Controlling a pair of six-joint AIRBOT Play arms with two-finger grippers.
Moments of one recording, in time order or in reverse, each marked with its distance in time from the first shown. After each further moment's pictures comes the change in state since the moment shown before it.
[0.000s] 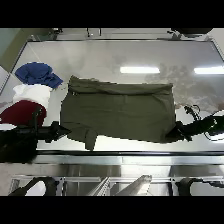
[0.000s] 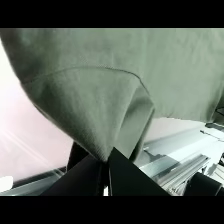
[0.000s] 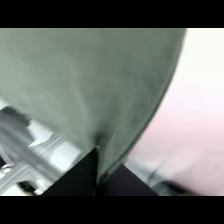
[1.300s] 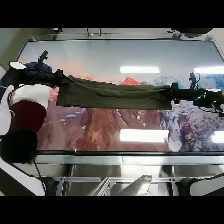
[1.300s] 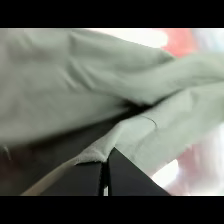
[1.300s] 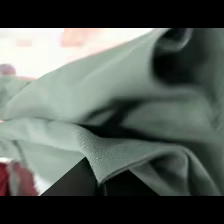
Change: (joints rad) left arm -0.195 -0.849 1.278 0.020 -0.061 -0.053; right arm 0.142 -0.311 0.462 0.550 -0.366 -0.100
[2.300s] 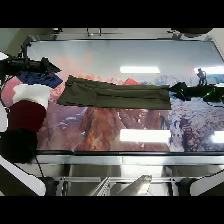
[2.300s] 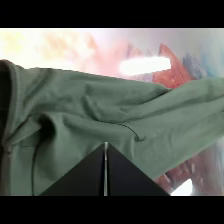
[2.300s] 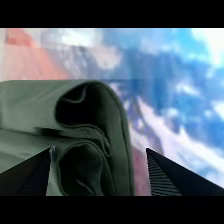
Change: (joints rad) left arm 0.084 -0.030 0.227 -0.008 -0.115 -0.024; right arm -0.092 -0.102 0.207 -0.246 0.061 0.002
